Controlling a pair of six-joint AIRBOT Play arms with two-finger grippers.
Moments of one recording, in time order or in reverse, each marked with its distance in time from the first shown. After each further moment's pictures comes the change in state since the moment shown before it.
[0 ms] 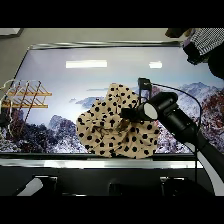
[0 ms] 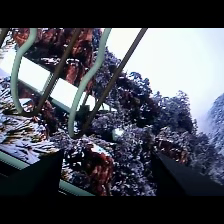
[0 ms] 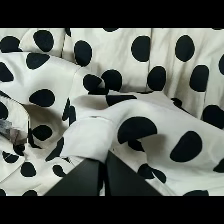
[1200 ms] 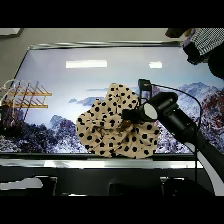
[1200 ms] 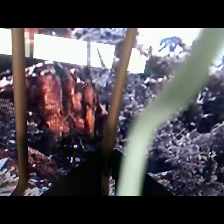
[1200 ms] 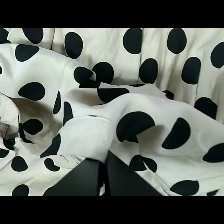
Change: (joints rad) left arm 0.032 -0.437 0.003 0.007 0.122 0.437; right arm 0.000 0.000 0.000 -0.008 0.039 -0.006
